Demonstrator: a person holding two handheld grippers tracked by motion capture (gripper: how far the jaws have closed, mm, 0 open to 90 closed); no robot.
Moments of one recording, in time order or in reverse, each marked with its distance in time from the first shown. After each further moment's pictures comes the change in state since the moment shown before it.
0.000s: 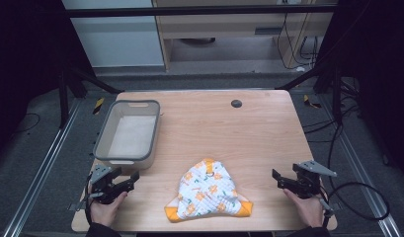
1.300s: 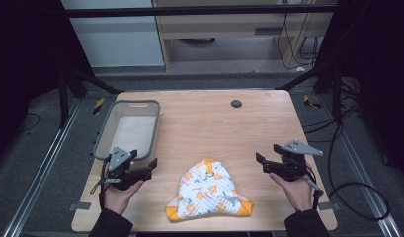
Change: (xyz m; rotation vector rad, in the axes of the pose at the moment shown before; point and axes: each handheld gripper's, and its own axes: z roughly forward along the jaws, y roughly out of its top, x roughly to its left) left arm -0.059 0.064 0.009 -0.068 -0.067 0.162; right arm 0.054 0.072 0.002 -0.057 0.121 -0.135
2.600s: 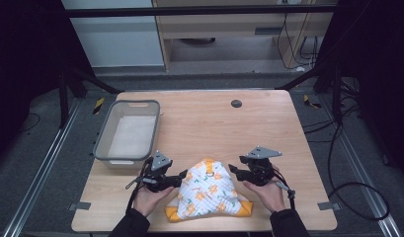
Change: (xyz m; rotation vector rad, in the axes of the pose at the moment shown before) left arm -0.059 -0.024 0.062 0.214 -0.159 0.103; right arm 0.054 -0.022 0.057 0.150 0.174 -0.107
